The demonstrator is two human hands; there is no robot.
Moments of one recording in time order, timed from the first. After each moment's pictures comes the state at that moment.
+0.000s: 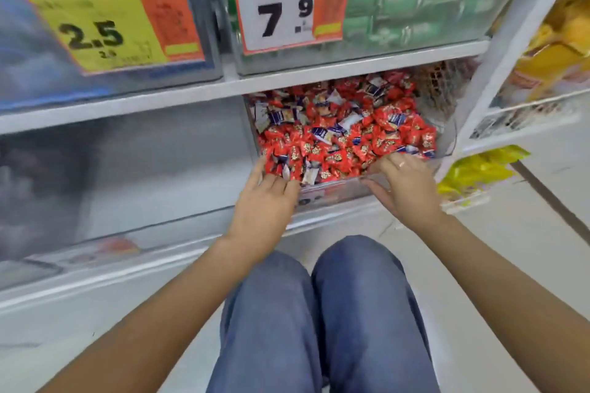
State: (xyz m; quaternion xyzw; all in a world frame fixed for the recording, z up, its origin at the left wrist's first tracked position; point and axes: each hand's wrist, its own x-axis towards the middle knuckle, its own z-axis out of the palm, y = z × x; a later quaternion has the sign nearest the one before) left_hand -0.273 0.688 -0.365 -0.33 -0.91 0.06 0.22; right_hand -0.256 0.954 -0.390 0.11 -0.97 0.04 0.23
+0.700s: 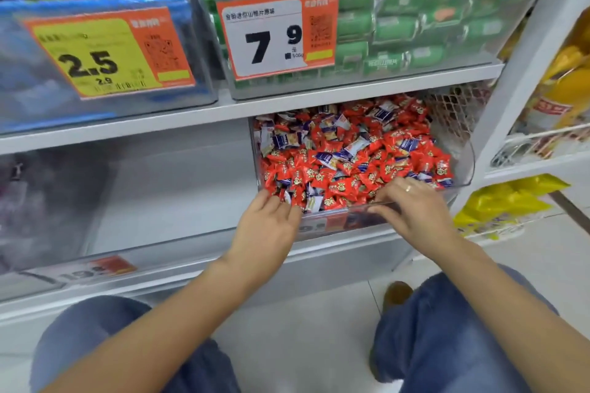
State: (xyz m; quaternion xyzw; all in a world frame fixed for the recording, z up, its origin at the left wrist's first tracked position) left_hand -0.276 0.701 -0.367 -0.36 -0.91 0.10 0.18; right_hand -0.269 0.969 -0.396 0.17 -0.95 0.14 0.23
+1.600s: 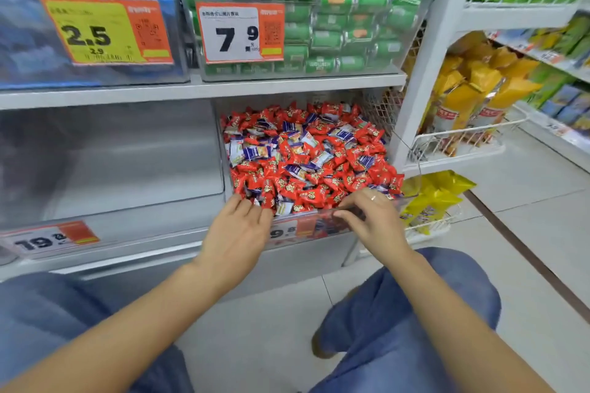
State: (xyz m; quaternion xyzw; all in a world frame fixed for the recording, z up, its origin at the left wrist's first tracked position) left_hand -0.199 0.714 -0.353 -0.36 -0.90 0.11 0.21; right_hand -0.187 0.971 -0.391 0.11 -0.93 0.25 0.24
